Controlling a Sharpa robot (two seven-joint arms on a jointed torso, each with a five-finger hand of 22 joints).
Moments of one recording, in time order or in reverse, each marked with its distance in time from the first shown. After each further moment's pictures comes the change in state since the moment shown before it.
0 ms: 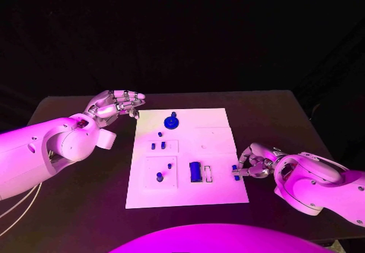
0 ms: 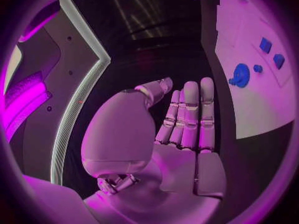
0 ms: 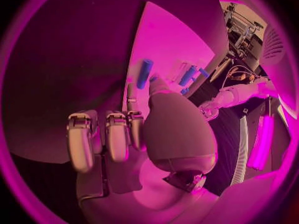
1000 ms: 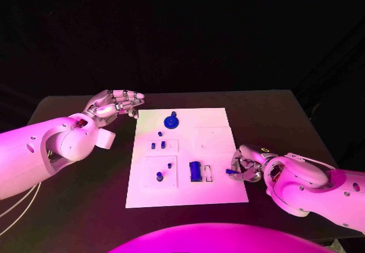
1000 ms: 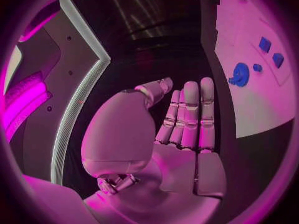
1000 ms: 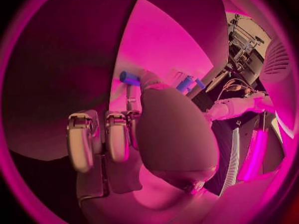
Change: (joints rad) left arm 0.000 -0.004 0.000 0.000 0.000 0.000 -0.001; left_hand 0.000 0.000 0.003 0.003 0.000 0.000 0.000 0.007 0.000 0.000 0.000 0.000 -0.002 0.000 0.000 0.000 0.000 0.000 0.000 0.000 0.000 -0.002; right arm -0.024 0.061 0.010 0.002 -0.126 0.043 -0.040; right_hand 0.229 -0.048 0.204 0.101 0.221 0.031 -0.009 -0.012 0.053 -0.003 -0.004 -0.008 0.000 0.000 -0.007 0.000 0.001 0.000 0.000 0.000 0.000 0.001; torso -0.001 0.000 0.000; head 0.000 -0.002
